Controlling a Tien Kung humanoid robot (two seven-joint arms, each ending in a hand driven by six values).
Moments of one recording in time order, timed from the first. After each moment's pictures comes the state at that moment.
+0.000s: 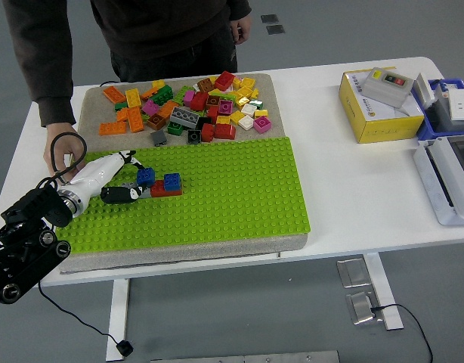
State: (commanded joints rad) left arm -0.59 0.42 -0.63 -1.08 1.64 0.14 0.10; right arm 0.21 -0.22 0.60 0.25 -0.09 -0.28 -0.22
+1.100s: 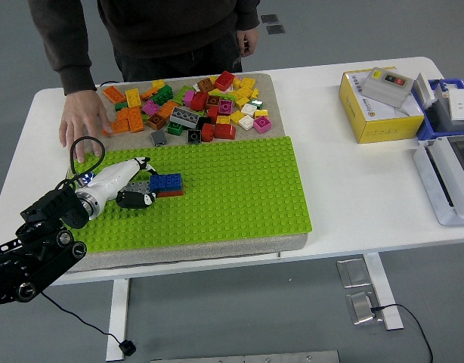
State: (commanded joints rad) left arm -0.62 0.38 -0.57 -1.05 1.62 0.13 0.12; right arm 0.22 -0.21 0.60 0.25 -0.07 -0.28 -0.22
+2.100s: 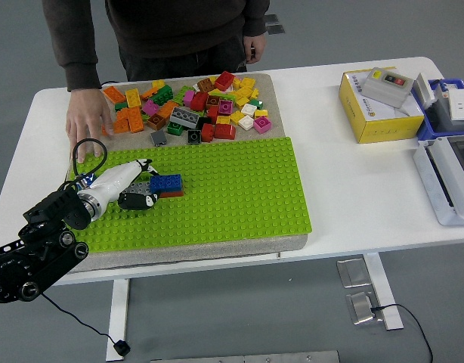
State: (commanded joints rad) left arm -0.63 0.37 -0.55 -1.03 1.61 0.13 0.11; right arm 0.21 -0.21 0.58 0.25 -0.06 -0.28 -0.21
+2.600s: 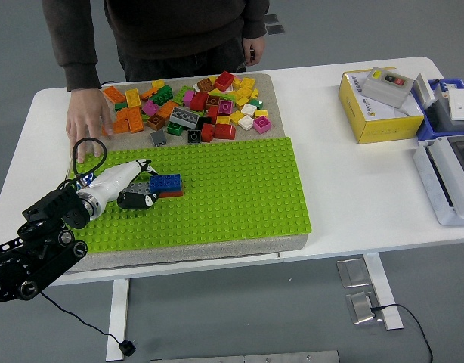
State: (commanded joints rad) left arm -0.64 0.38 -0.55 -1.03 1.61 0.12 0.11; right arm 0.22 -0.21 0.57 0.25 -0.05 -0.28 -0.20
